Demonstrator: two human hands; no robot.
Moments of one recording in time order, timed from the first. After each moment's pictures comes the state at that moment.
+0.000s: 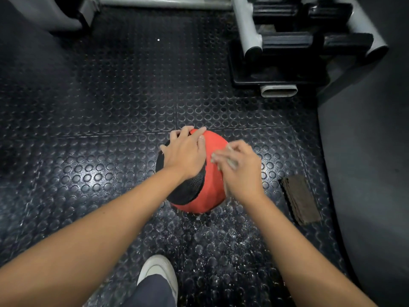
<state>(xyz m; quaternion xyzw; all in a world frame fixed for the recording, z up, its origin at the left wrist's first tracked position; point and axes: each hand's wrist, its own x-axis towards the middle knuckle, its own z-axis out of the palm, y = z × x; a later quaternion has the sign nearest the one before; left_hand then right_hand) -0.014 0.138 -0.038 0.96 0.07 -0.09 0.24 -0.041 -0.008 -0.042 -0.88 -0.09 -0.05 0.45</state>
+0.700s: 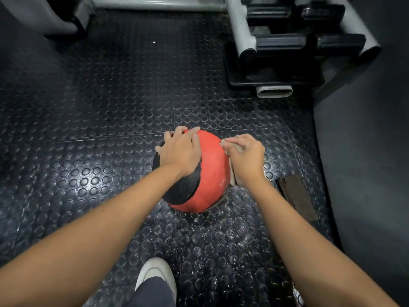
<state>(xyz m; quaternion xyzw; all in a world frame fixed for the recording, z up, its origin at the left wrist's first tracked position) -0.005 0.138 -0.035 0.96 0.11 -0.09 0.26 -0.001 -0.021 -0.047 -0.86 0.08 -0.02 0.50</state>
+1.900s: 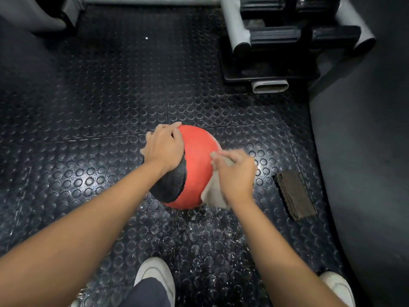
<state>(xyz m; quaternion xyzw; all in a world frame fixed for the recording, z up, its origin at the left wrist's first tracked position) -0.002 0.154 -0.033 0.92 0.20 -0.06 0.35 -0.048 0.003 -0.038 -0.82 0.17 -0.01 0.54</state>
